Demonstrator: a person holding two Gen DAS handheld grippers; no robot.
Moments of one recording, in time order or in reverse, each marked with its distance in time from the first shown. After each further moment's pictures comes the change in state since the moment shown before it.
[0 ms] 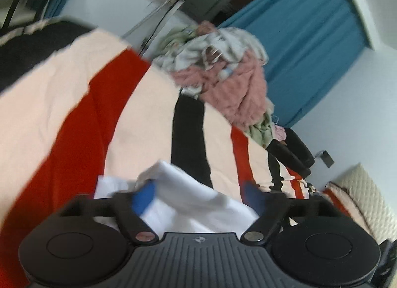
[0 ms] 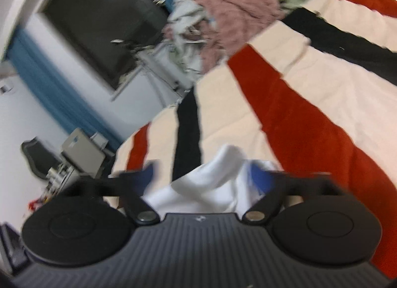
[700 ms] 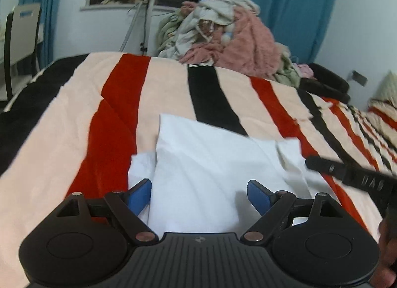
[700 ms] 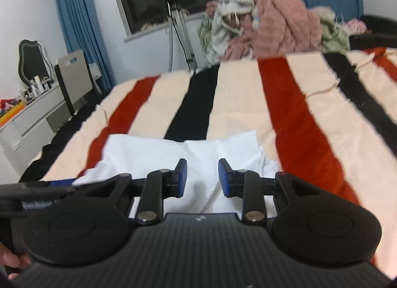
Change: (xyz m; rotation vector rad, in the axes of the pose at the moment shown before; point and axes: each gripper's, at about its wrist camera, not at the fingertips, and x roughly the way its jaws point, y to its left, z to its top) left arm -0.020 -0.039 -0.058 0.390 0.137 0.253; right arm -0.017 0.053 -0.032 -0.460 0.089 -0.121
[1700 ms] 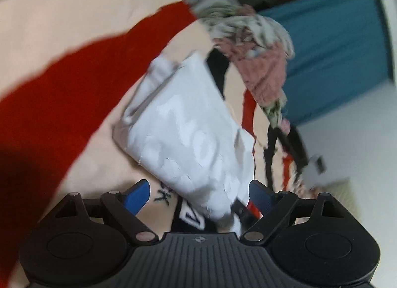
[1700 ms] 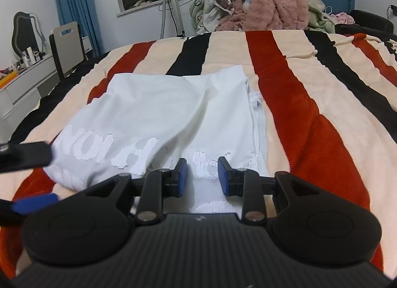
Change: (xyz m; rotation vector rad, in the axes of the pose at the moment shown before) left arm -0.065 0.028 -0.091 -0.773 0.063 -0.284; right arm -0.028 0.010 -0.071 -0.030 0.101 -0.083
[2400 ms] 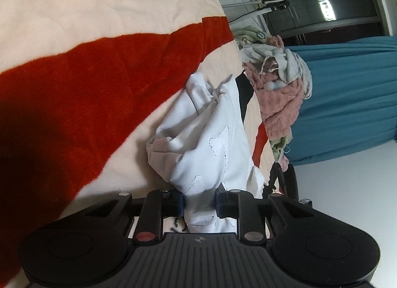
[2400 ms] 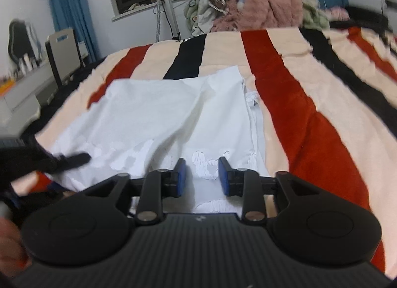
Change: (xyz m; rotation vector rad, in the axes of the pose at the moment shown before) left arm 0.008 0.027 0.018 -0.184 -0.085 -0.018; right arm -0.013 -0.009 0.006 0.152 0.007 0.060
